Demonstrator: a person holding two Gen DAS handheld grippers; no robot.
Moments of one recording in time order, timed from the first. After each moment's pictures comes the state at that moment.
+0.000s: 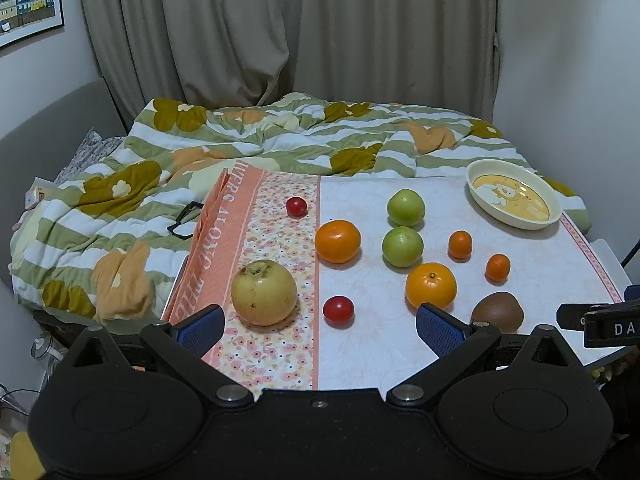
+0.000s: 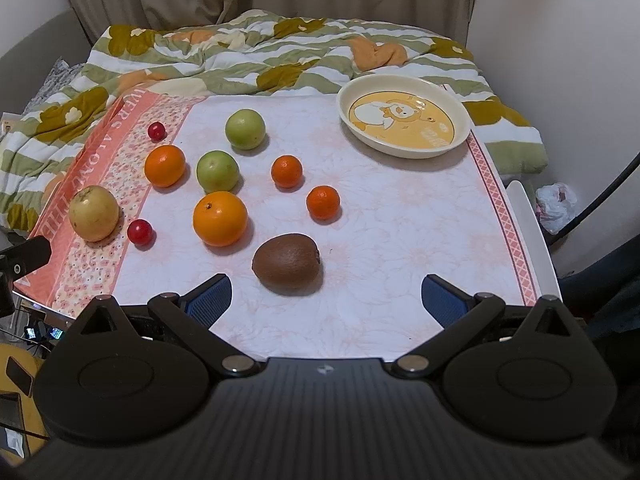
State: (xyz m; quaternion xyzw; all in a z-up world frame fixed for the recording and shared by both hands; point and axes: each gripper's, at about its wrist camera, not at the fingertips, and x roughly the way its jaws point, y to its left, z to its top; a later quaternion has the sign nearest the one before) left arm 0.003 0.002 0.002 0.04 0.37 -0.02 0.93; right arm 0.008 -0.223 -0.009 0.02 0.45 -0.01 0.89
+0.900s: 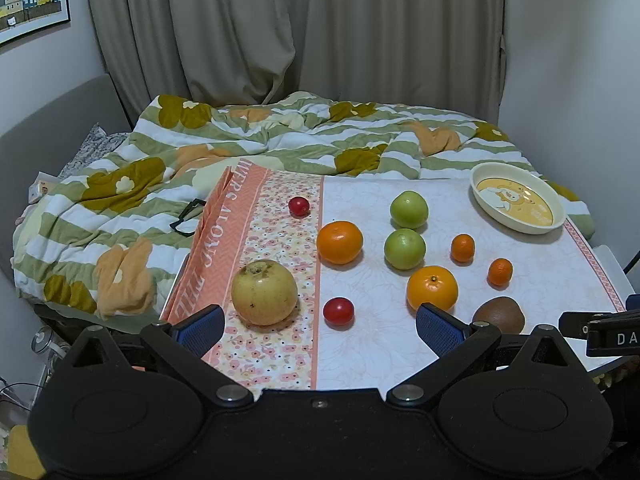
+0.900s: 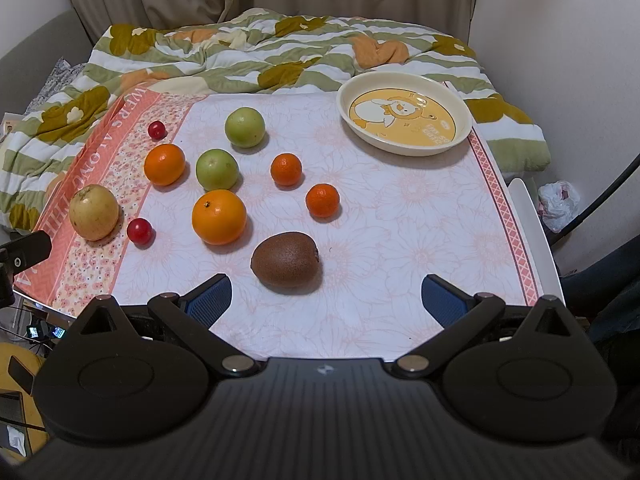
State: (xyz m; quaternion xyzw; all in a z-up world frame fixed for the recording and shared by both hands) left arm 0.004 0.004 0.002 0.03 0.37 -0.01 0.93; right arm 0.010 -0.226 -0.011 0.02 0.45 -0.01 0.89
